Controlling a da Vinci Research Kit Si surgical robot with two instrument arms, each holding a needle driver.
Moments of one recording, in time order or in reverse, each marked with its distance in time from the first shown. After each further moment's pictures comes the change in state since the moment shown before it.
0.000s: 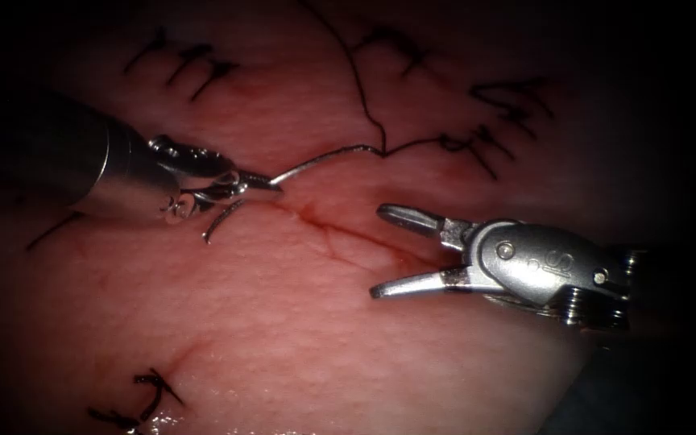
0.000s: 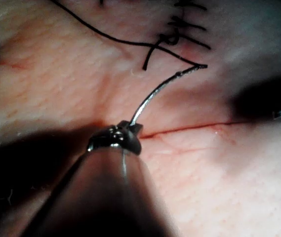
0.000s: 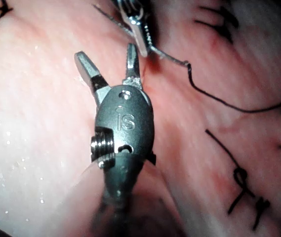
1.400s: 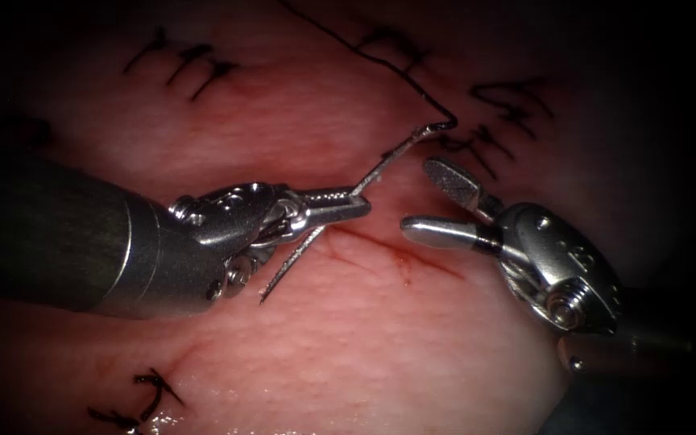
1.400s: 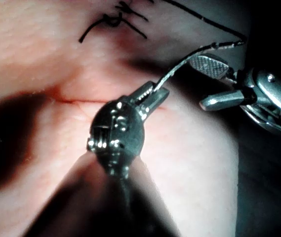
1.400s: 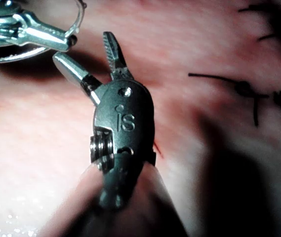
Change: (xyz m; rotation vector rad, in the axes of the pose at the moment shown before) right arm 0.002 0.002 -0.004 -0.280 0.279 0.343; left arm 0.002 0.013 -0.005 -0.291 0.428 -0.020
